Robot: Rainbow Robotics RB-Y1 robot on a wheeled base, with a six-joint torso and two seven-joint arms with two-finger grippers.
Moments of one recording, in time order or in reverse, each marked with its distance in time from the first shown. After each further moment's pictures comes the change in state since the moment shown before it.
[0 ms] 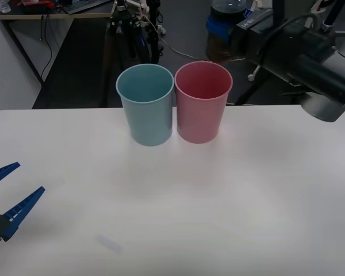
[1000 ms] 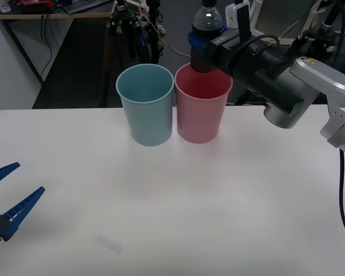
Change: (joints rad) right arm -0.014 0.250 -0.037 0.235 0.211 -0.024 -0.047; left arm 0.000 0.000 0.000 0.000 0.000 0.000 0.000
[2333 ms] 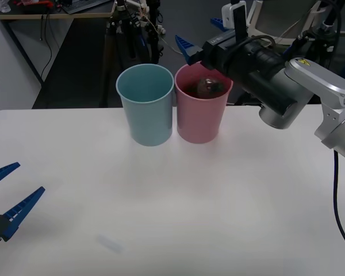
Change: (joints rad) right arm 0.001 0.024 -0.007 0.000 0.029 0.021 -0.028; left arm 0.000 0.000 0.000 0.000 0.000 0.000 0.000
